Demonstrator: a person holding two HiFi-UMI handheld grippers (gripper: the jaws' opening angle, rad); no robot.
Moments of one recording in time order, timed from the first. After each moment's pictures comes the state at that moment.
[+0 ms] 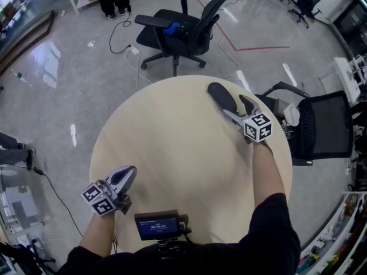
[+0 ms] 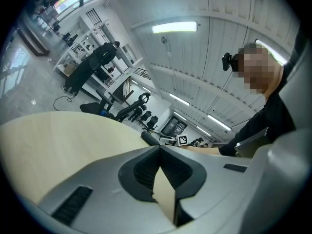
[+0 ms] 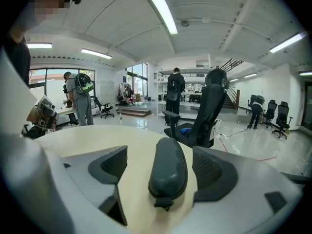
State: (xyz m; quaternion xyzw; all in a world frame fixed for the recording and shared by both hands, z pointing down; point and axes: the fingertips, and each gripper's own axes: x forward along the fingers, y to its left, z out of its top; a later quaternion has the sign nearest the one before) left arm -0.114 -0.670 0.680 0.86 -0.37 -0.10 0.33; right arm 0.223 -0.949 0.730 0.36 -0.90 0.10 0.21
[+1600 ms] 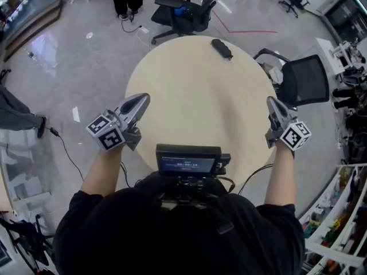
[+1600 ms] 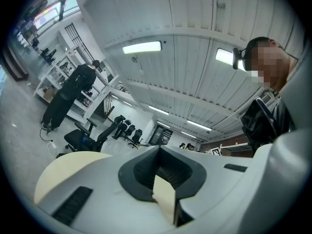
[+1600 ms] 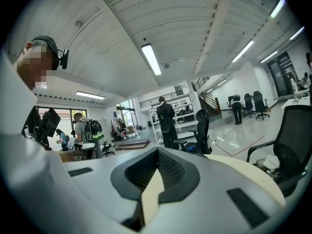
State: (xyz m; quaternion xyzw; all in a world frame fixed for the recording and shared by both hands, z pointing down) left arm -0.161 -0.472 0.433 0.91 -0.33 -0.15 0.22; right arm 0.250 -0.517 0.419 0.43 -0.89 0.15 0.00
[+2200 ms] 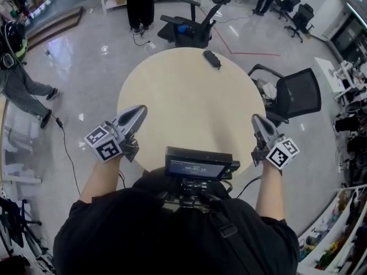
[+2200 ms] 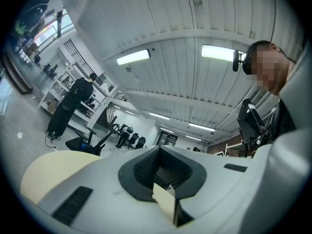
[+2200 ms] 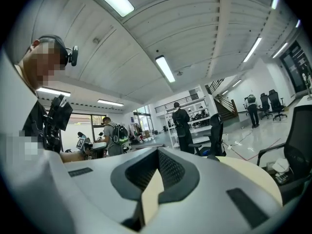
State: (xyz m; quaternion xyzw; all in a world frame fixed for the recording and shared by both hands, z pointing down) left arm -0.044 -0.332 0.394 0.90 -0.37 -0.17 0.17; right arm 0.315 -0.386 0.398 0.35 -0.93 0.13 -0.03
